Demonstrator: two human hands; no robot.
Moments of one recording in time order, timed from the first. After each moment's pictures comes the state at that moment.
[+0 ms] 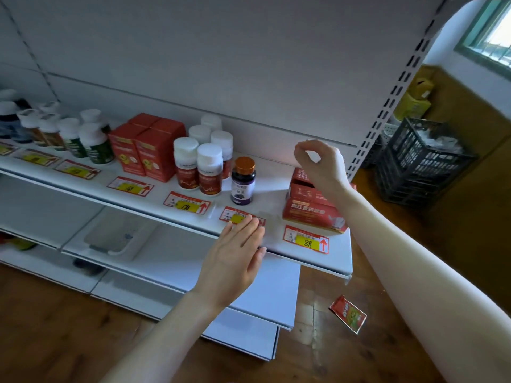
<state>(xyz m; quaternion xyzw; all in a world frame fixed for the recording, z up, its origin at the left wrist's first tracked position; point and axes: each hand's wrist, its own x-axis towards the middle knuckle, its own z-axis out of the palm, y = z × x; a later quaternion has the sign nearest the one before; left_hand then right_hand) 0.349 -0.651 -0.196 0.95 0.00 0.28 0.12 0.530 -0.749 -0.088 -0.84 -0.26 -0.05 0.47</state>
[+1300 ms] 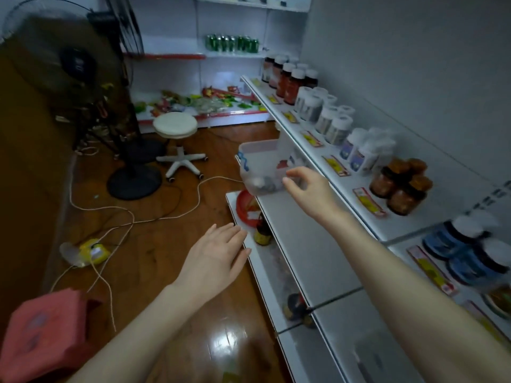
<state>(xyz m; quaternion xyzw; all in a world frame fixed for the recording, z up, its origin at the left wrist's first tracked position) -0.070 -0.043 -0.199 0.85 0.47 0.24 0.02 0.142 0.040 -0.143 -0.64 -0.67 0.15 0.34</state>
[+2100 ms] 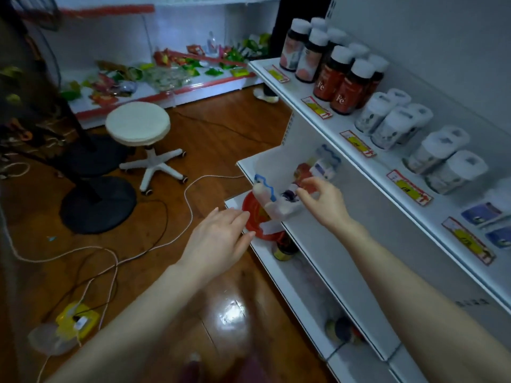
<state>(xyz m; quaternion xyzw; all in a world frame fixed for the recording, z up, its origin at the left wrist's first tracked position) -0.186 0.366 -0.227 0.90 0.39 0.17 0.07 0.048 0.363 -0.210 -0.78 -0.55 0.16 0.27</state>
